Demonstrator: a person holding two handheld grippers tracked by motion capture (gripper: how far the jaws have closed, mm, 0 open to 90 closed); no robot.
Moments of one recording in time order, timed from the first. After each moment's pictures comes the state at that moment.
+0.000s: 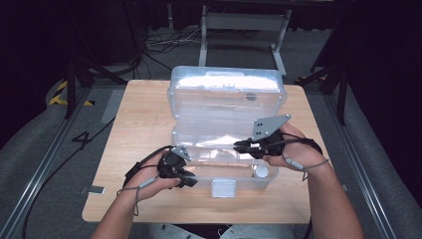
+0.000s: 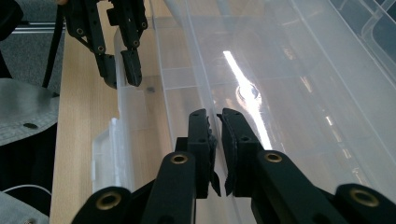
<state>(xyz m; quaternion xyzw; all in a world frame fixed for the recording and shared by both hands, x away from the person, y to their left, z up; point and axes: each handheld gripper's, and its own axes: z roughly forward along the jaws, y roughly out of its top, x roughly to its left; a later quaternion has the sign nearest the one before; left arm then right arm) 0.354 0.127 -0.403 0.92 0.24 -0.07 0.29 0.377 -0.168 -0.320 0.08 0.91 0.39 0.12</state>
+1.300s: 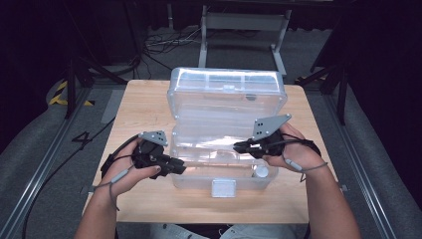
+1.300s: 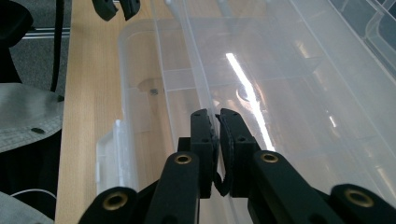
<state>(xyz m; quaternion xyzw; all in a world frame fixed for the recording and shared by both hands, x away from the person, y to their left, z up) 0.352 0.174 -0.345 0.88 0.25 -0.06 0.40 0.378 -0.168 -0.322 0.08 0.91 0.40 0.11</state>
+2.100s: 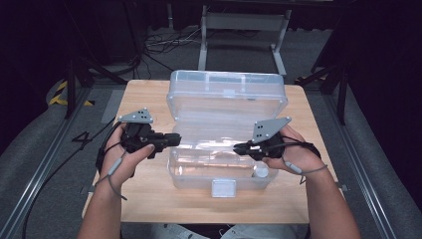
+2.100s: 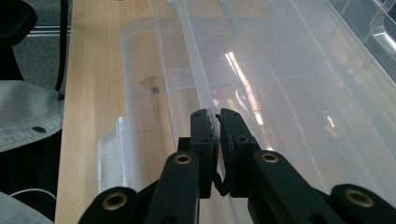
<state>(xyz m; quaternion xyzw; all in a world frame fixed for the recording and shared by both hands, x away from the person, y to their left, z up) 0.363 0.189 -0.312 0.81 0.32 0.03 0.49 0.373 -0.168 -0.325 0.08 0.91 0.40 0.11</state>
